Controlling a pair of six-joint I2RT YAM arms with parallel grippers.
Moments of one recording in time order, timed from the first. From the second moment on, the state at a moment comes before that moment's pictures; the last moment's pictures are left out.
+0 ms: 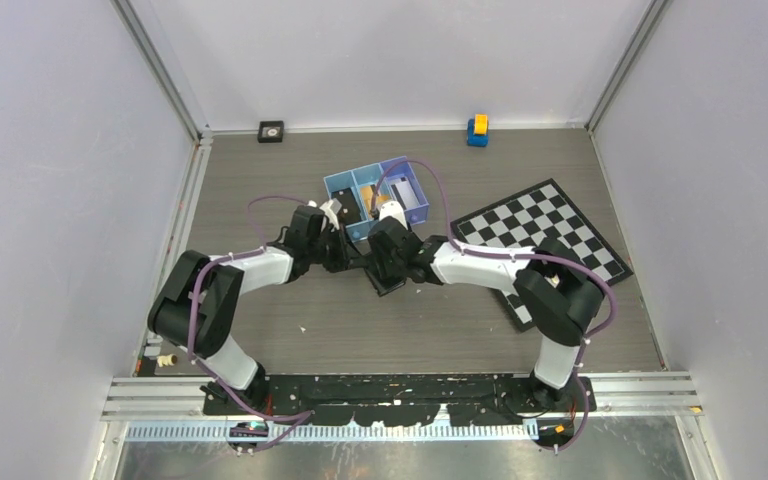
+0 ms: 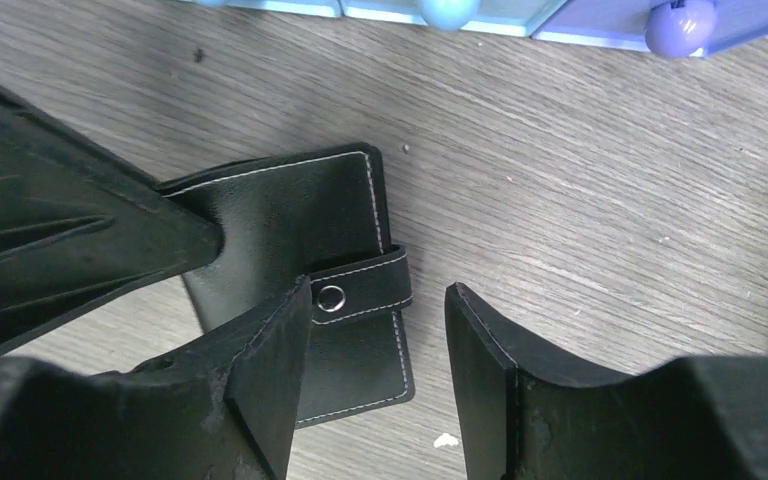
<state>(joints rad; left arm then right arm) -0.41 1.60 0.71 0.14 0.42 -0.66 0.90 1.77 1.11 -0.19 0.36 0.37</state>
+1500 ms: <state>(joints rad) -0.41 1.65 0.77 0.10 0.42 -0.65 0.92 1.90 1.27 -0.35 0.41 0.43</state>
